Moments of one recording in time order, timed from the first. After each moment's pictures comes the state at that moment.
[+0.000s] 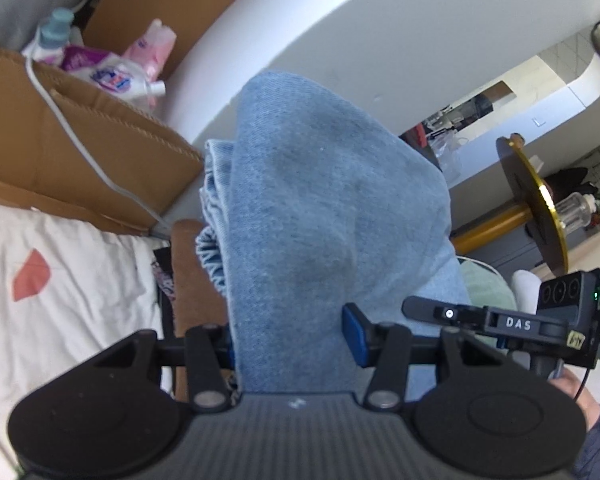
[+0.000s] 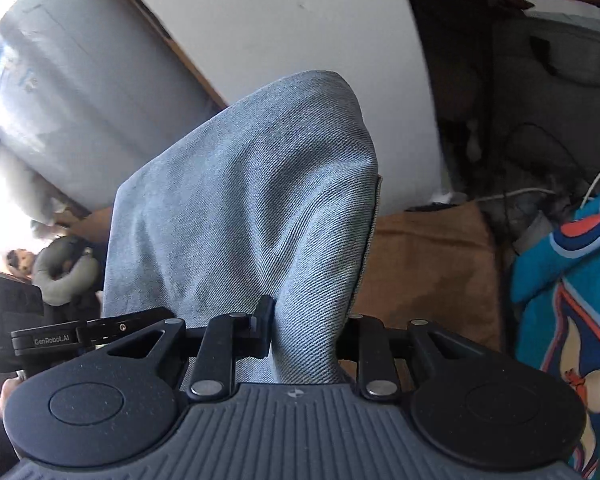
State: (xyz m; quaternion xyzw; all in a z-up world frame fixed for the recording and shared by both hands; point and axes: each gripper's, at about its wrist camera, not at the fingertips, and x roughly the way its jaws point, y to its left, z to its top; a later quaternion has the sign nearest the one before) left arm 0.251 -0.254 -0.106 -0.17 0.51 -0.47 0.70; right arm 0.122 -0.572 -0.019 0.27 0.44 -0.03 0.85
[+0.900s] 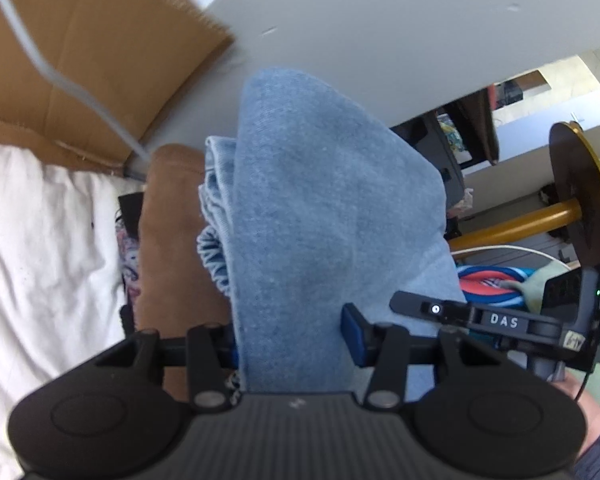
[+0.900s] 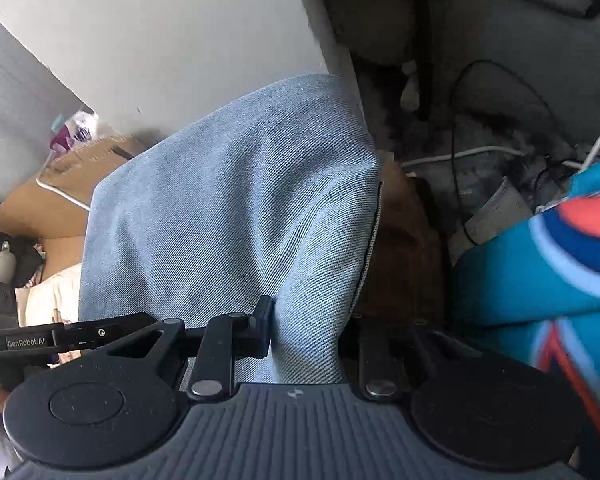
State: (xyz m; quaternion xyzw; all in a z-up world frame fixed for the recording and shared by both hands) left arm 0.284 -0.364 -0.250 -0.18 0.58 -0.45 0.66; right arm 0.160 -0.648 -0.173 0.25 0.49 -0.08 0.83
